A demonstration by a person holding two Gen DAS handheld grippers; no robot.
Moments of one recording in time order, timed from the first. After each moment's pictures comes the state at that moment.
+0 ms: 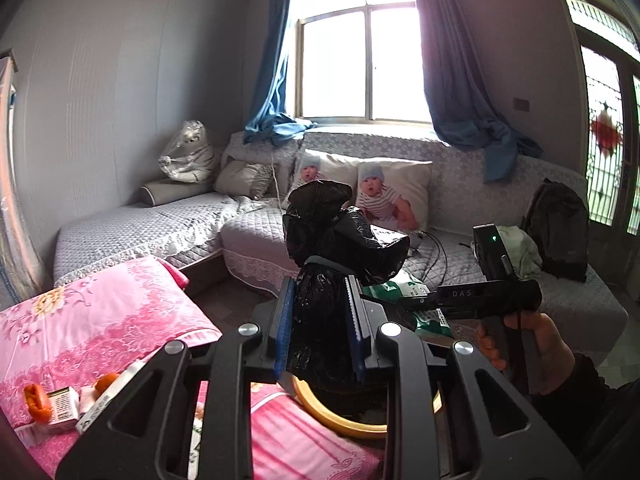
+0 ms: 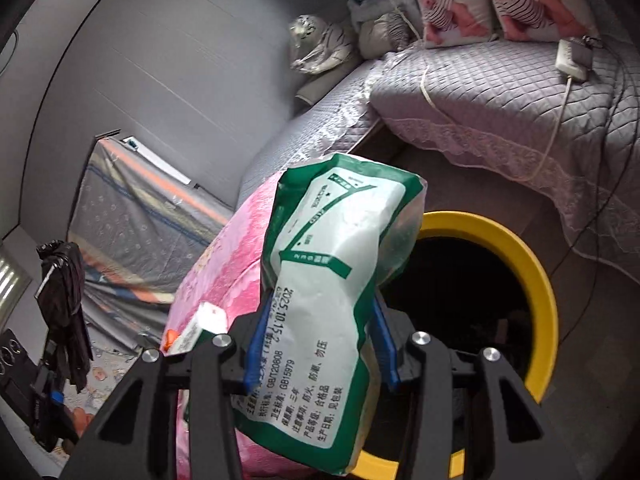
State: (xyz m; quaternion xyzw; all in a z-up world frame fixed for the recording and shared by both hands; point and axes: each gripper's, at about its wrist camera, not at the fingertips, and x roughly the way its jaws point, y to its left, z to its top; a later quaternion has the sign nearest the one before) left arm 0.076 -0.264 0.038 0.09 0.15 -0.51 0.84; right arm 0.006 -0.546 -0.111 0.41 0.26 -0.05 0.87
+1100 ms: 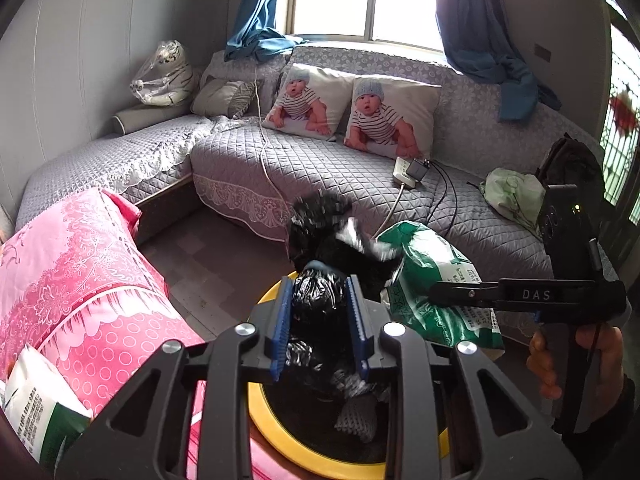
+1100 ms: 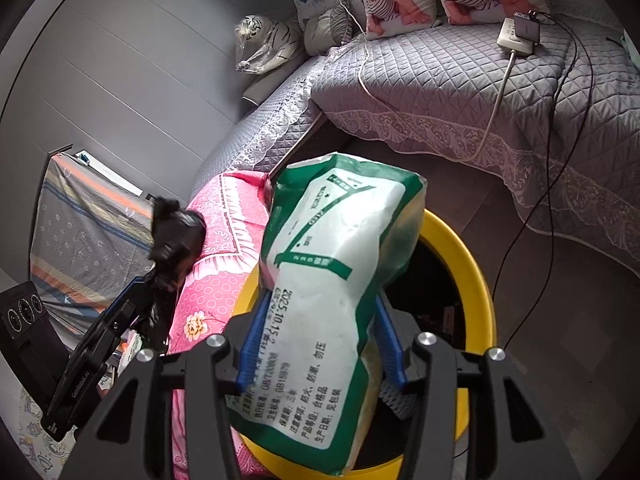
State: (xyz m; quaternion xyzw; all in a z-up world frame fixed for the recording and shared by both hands) left arm 0.143 -0.400 -0.062 0.13 0.28 -0.51 0.80; right arm -0.010 -0.571 -0.155 0.43 0.29 -0.13 0.85
